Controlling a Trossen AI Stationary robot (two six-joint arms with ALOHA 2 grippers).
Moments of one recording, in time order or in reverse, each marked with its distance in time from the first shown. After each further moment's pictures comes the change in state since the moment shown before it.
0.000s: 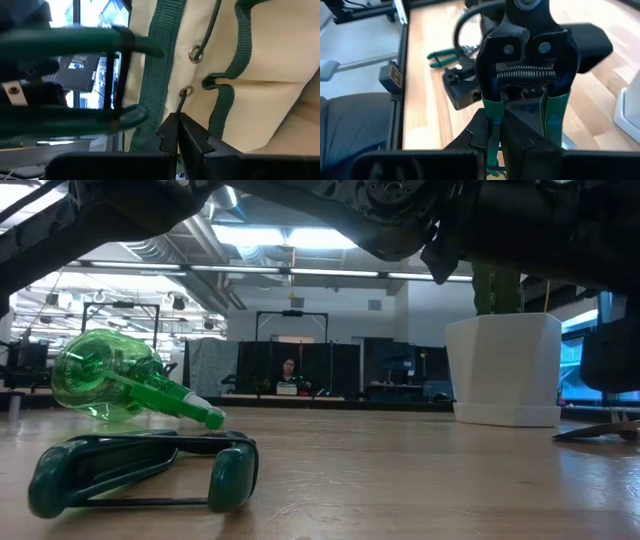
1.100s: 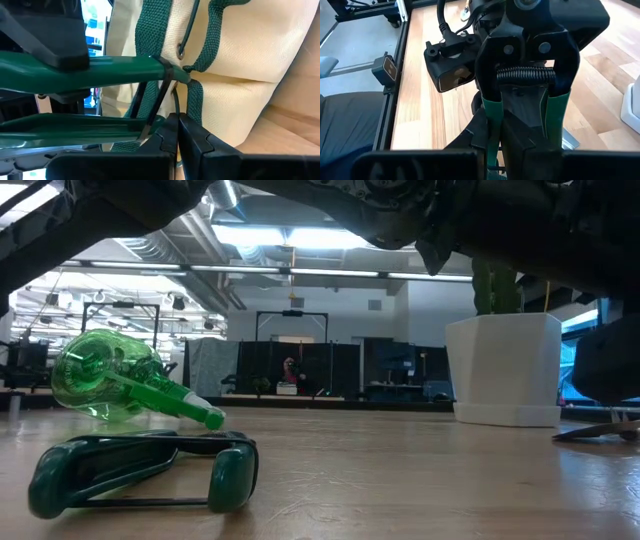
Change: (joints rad) left arm -0.018 -0.014 0.000 -0.108 -0.021 -0.090; right arm 0.087 -0.005 -0.155 0.113 0.033 0.045
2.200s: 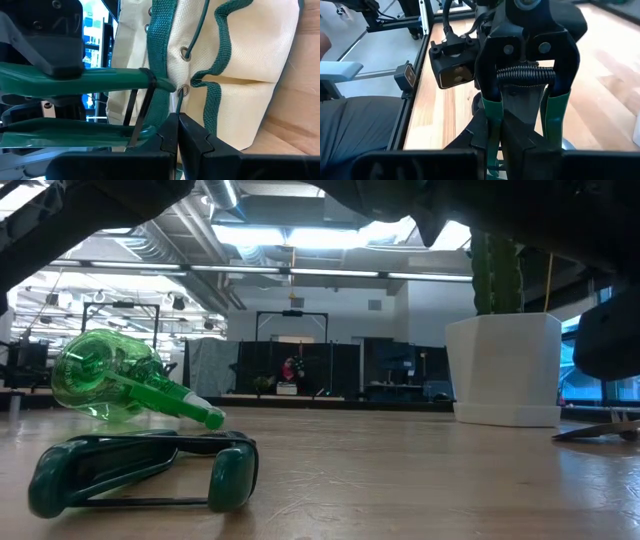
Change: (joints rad) left arm -0.028 -0.034 -0.001 -0.054 -0.032 -0.011; right arm 0.018 -0.041 -0.058 0.094 0.108 -0.110
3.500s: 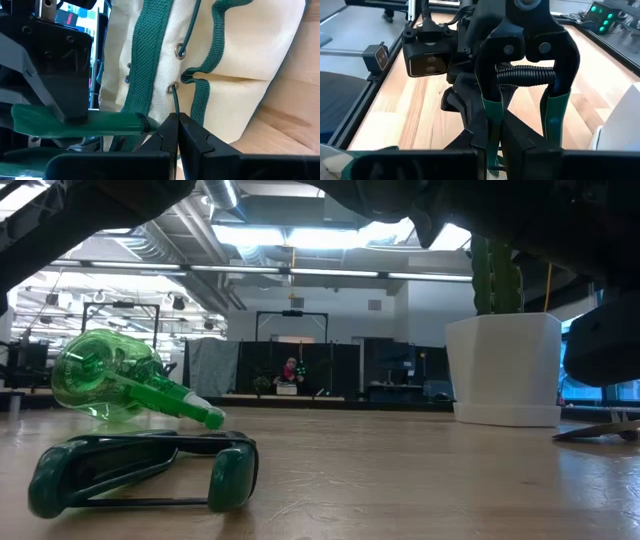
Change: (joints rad) left arm 0.003 0.000 0.001 -0.033 -0.029 -0.024; right arm -0.007 -0.062 -0.079 -0.091 0.013 -0.089
